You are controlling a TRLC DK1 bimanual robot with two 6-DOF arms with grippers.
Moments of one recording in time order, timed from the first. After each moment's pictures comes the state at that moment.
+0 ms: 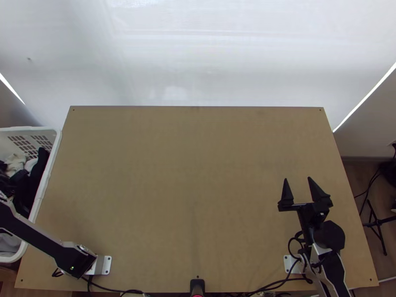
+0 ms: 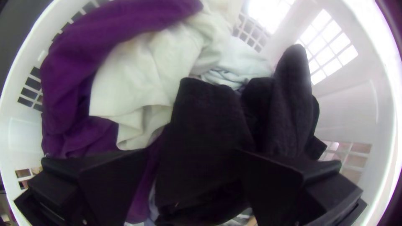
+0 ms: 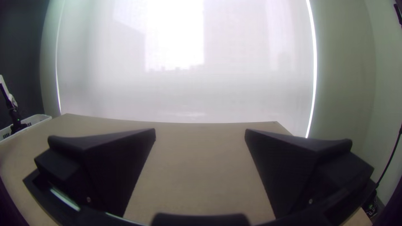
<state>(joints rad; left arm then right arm) 1.01 2.30 1.65 -0.50 -0.02 0.11 0.27 0.00 0.00 0.03 0.19 0.04</state>
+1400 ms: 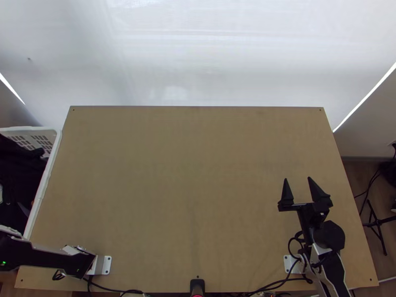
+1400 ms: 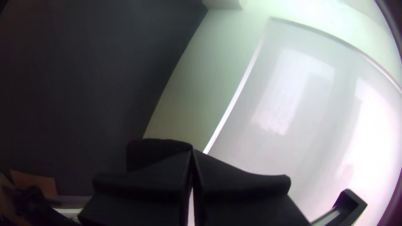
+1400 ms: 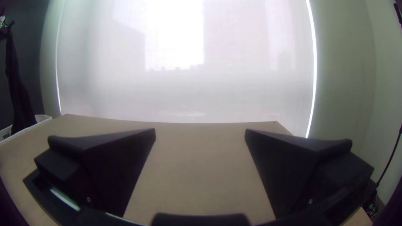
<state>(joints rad) 1.18 1.59 2.25 -0.56 0.37 -0.46 0.27 0.00 0.00 0.03 0.19 0.04</state>
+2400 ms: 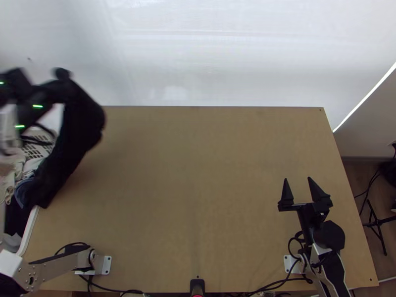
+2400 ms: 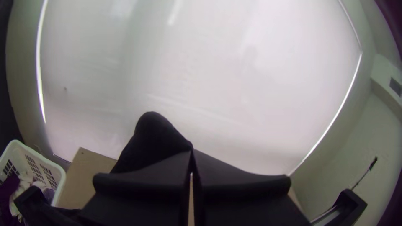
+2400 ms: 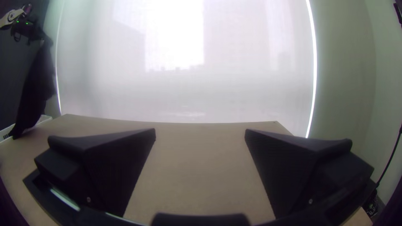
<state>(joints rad) 0.05 1.31 1.70 -0.63 0.22 -0.31 0.27 0.00 0.00 0.03 0.19 0.04</state>
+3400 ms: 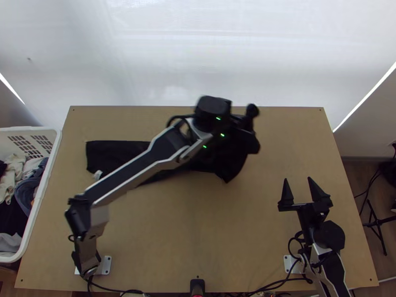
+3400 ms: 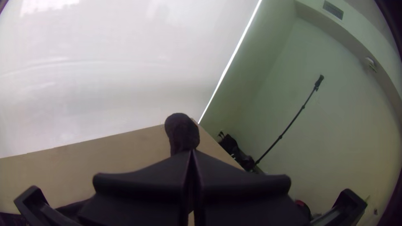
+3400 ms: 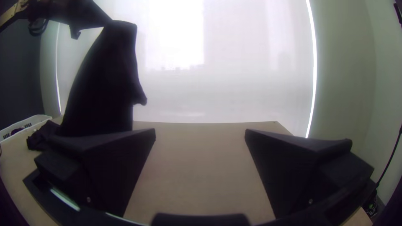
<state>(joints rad) -0.90 1.97 2.11 -0.40 -0.06 -0.42 0.27 0.00 0.00 0.03 0.19 0.04</state>
